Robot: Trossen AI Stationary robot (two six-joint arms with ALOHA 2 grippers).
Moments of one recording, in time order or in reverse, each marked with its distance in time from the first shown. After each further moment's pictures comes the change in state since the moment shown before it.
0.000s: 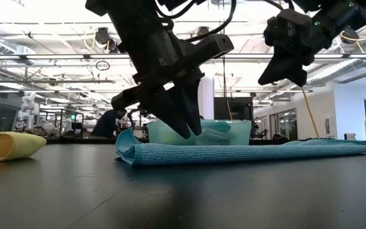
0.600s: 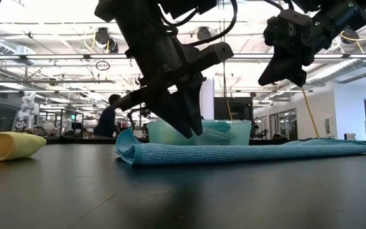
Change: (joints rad) left arm 0.040 0.000 0.000 0.002 0.001 0.083; right arm -0.006 0.000 0.000 0.002 -0.006 -0.020
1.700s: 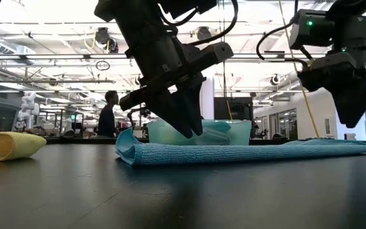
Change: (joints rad) left arm 0.002 0.000 0.000 0.001 0.000 0.018; right arm -0.139 0.000 -0.005 -0.676 -0.266 0.294
